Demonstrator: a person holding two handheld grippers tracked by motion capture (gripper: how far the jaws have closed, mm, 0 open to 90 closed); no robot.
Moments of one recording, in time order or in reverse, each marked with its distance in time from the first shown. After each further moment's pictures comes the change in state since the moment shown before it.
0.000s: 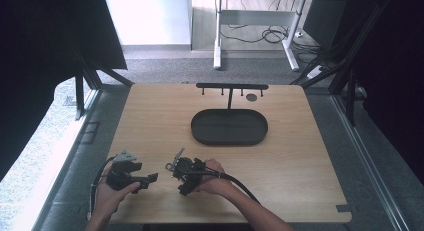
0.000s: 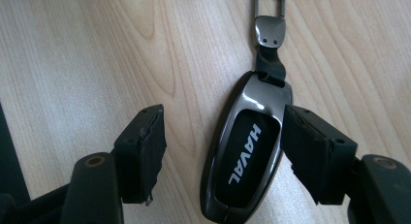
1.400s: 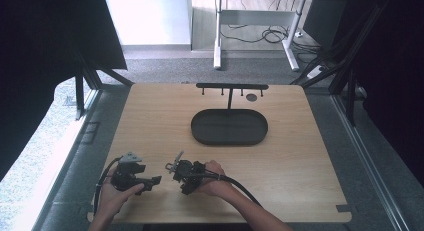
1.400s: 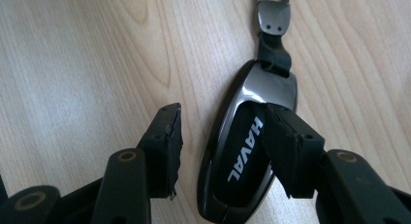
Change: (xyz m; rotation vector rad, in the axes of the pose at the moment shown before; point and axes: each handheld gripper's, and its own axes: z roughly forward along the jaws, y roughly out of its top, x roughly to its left) left arm -0.004 -0.001 0.011 0.041 -0.007 0.021; right arm 0.002 -0.003 0.006 0.016 -0.027 -0.010
